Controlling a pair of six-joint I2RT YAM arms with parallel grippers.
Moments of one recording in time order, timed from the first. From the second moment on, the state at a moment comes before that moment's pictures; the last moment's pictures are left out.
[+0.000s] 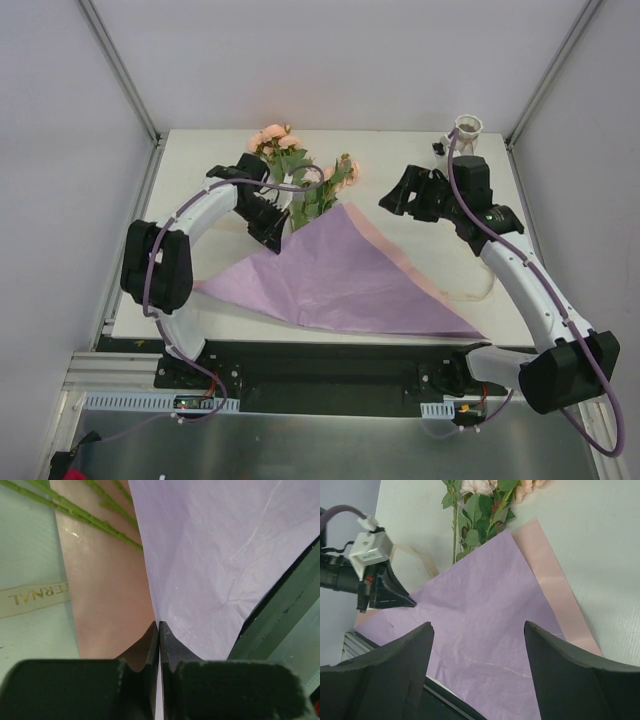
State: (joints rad) left arm -0.31 1.80 1.37 -0.99 0.59 0.39; right arm 0.32 1.21 1.14 -0.48 -0.30 0.49
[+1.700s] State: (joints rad) left arm -0.52 0.85 1.13 -0.86 0.75 0.62; right arm 1.45 0.95 0.80 -0.74 0.09 0.69
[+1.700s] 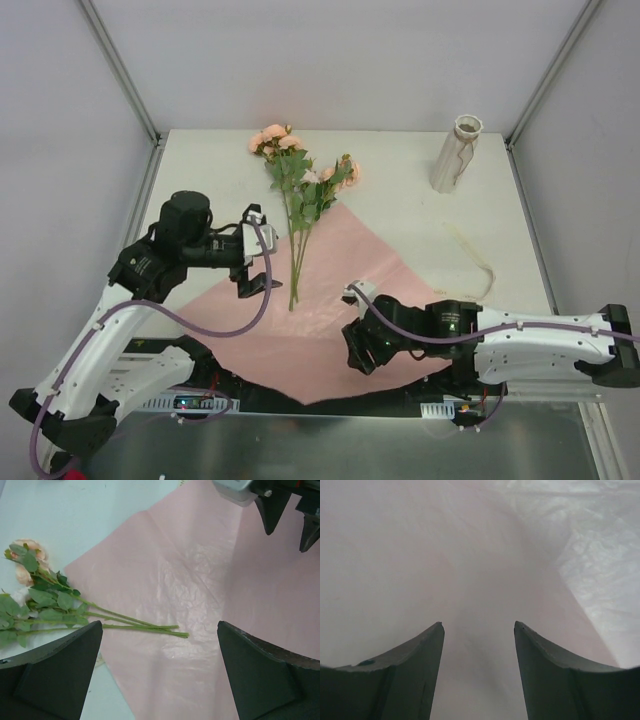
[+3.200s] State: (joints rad) left arm -0.52 0.84 0.85 -0.78 0.51 0.60; right arm 0.01 1.79 1.88 -0.65 0.23 0.44
